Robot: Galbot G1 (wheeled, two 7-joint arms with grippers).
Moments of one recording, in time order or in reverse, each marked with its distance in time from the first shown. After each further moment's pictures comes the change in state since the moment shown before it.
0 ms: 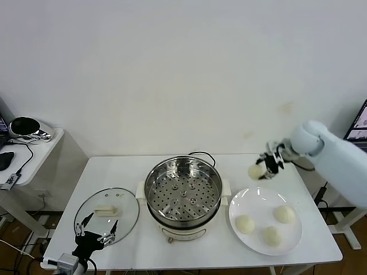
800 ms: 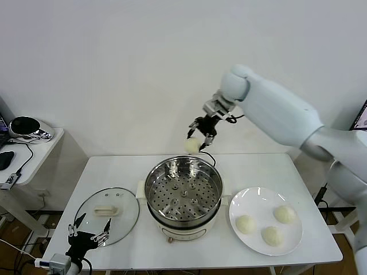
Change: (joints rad) left arm -0.007 -0.021 -0.037 0.022 -0.051 0.004 -0.019; right arm 0.218 0.532 -0.135 -0.392 -0.019 0.758 -0.141
